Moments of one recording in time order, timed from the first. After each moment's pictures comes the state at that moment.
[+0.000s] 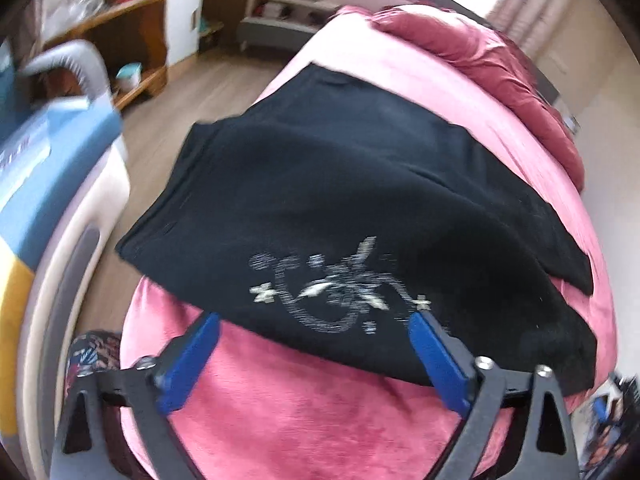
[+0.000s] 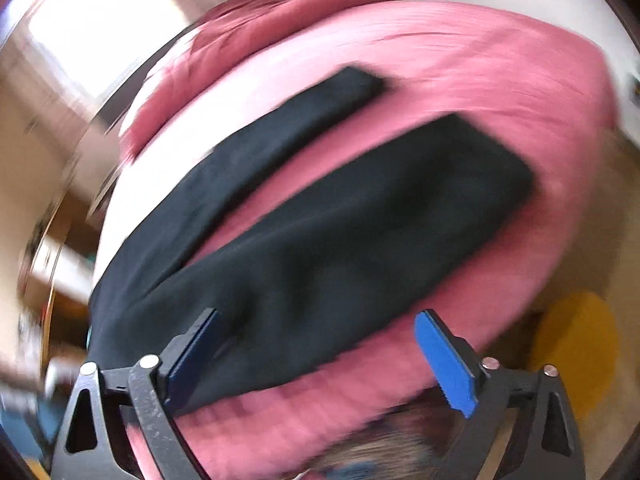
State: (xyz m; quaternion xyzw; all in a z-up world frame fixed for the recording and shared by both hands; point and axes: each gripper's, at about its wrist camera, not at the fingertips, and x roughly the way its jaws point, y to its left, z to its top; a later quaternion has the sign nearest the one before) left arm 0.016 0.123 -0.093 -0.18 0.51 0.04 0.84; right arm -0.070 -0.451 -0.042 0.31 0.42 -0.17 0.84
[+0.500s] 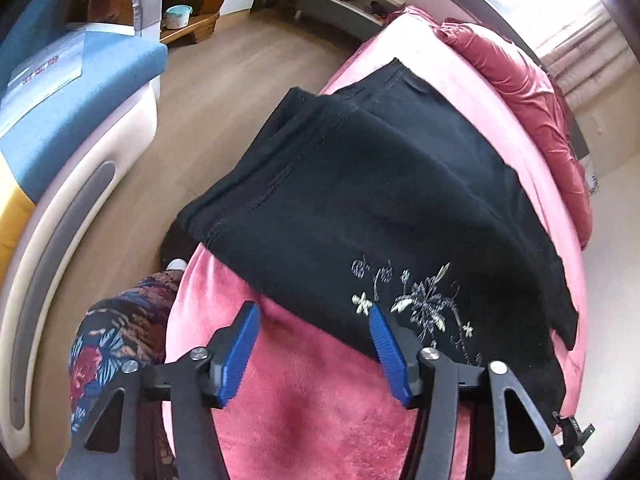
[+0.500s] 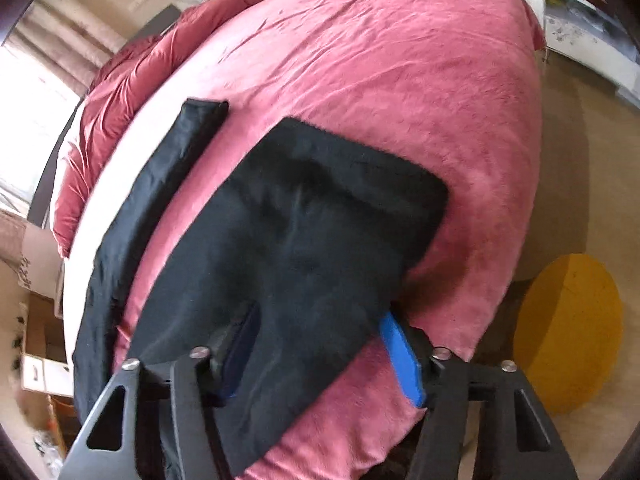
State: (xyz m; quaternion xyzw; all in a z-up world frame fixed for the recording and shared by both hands) left arm 0.018 0.190 -0.114 -0.28 0.52 0.07 0.80; right arm -0.048 -0.556 -0.105 0.39 0.41 -0.28 0.77
